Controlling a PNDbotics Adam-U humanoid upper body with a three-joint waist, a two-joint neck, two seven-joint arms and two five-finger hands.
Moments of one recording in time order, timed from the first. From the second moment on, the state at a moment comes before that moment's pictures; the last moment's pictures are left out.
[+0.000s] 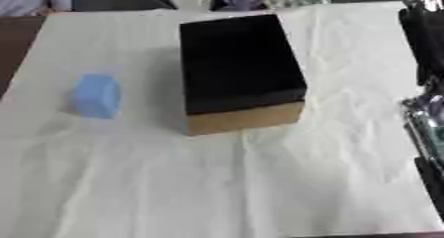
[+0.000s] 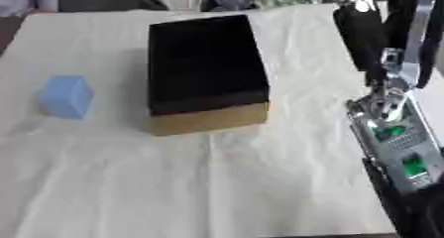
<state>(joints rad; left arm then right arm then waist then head) -0.28 0.26 0.04 -1.98 0.00 -0.32 0.42 -0.47 -0.42 0.12 -1.98 0.09 0.04 -0.66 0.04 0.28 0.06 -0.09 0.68</state>
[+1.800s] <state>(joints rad) -0.81 0.87 -0.17 -1.42 -0.17 0.03 -0.18 -0.46 -0.42 0.14 -1.98 0.09 0.06 -0.64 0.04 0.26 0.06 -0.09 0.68</state>
